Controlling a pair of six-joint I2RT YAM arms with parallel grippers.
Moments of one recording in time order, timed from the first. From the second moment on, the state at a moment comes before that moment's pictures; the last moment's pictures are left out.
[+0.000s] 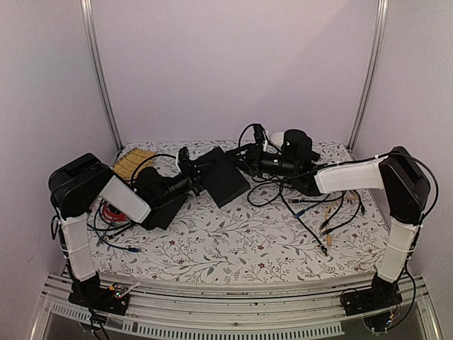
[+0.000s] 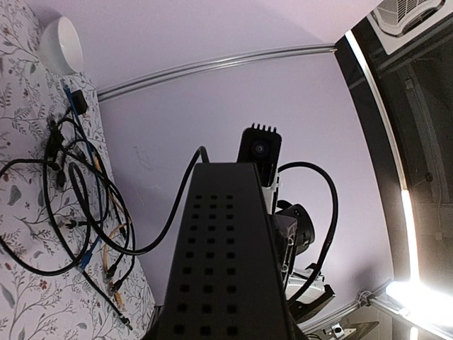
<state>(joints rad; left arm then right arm) -0.63 1.97 0.76 1.52 0.41 -1.52 0.69 1.87 1.18 0.66 -0.56 0.98</state>
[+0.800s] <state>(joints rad) -0.63 1.96 0.76 1.53 0.44 -1.47 0.66 1.92 1.17 0.77 -0.64 1.09</state>
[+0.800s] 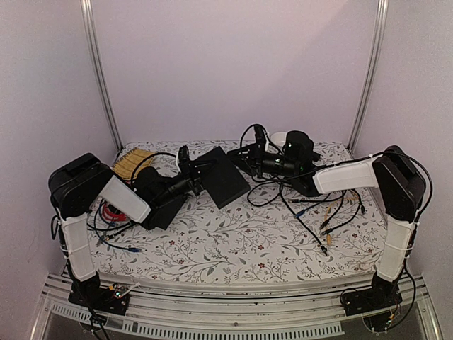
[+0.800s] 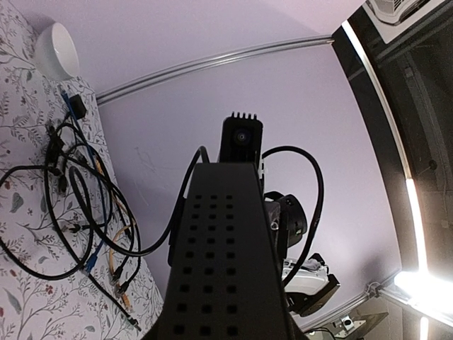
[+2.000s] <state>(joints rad) -0.63 1.96 0.76 1.53 0.45 -1.42 0.65 1.94 1.17 0.80 -0.64 1.13</state>
